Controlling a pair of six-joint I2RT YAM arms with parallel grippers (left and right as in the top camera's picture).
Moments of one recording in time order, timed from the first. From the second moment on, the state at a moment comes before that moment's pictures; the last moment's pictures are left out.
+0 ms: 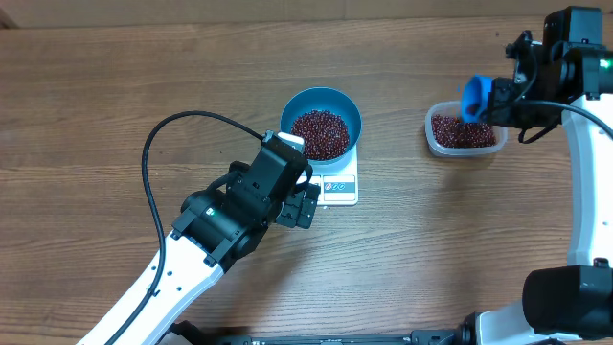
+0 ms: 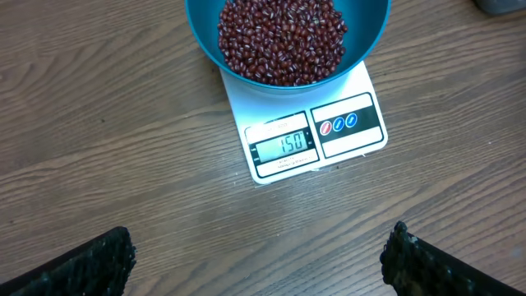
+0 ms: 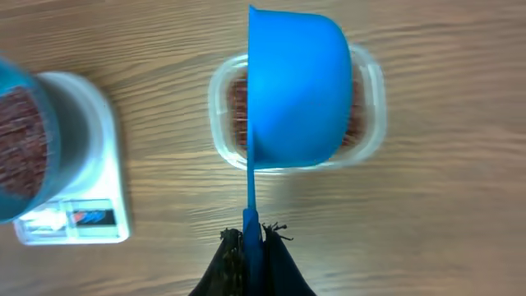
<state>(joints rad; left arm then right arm) -0.67 1.24 1.16 -0.92 -0.20 -0.32 -0.11 1.70 1.81 -1.34 -0.08 0.02</state>
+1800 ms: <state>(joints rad) -0.67 1.24 1.16 -0.92 -0.20 -0.32 -0.29 1.41 1.22 -0.87 -0.47 0.63</state>
